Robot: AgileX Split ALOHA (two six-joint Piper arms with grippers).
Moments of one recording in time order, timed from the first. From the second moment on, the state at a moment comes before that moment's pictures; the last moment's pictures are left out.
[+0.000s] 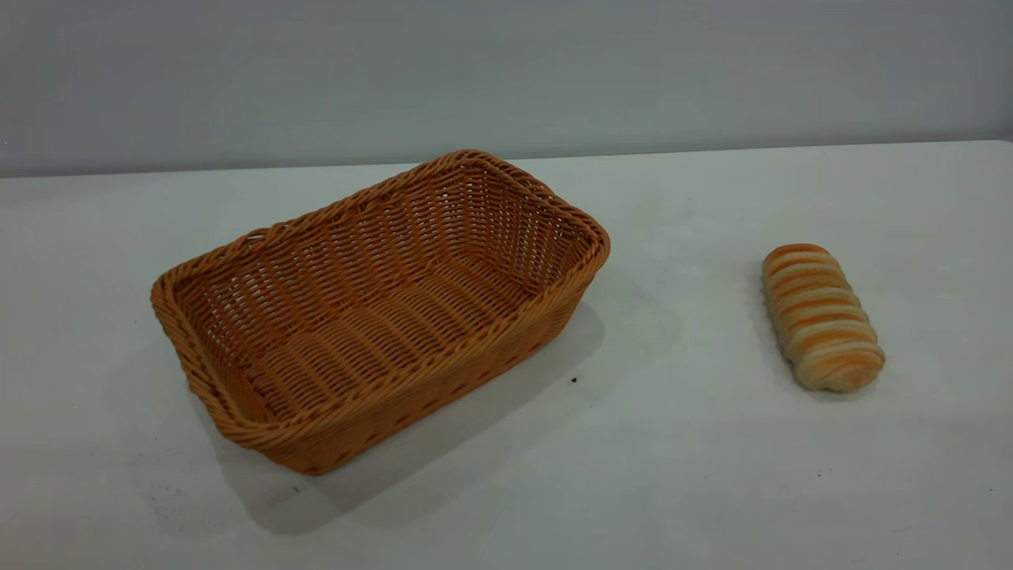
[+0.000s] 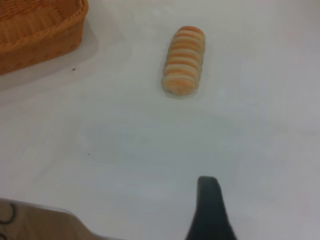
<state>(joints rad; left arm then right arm) 0.06 -0.02 -0.49 -0.08 1.13 0.06 0.05 -0.02 -0.47 0.12 1.13 -0.13</state>
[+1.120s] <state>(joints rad) 0.06 1.39 -0.69 -0.37 0.49 -0.11 0.05 1.15 -0.62 0.98 0.49 -0.92</state>
